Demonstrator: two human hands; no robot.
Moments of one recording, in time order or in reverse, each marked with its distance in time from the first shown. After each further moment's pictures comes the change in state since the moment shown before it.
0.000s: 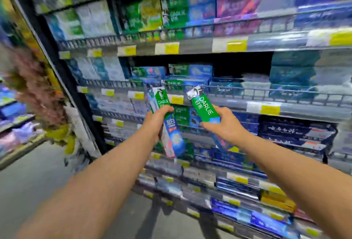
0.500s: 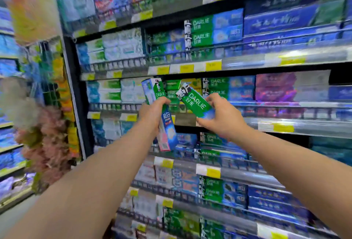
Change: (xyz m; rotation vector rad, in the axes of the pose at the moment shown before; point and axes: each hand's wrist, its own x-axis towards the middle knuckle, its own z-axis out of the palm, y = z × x) left_hand 0.058 0.220 -0.104 -0.169 0.060 0.421; right_hand 0.145 -0.221 0.017 -0.490 0.344 -0.238
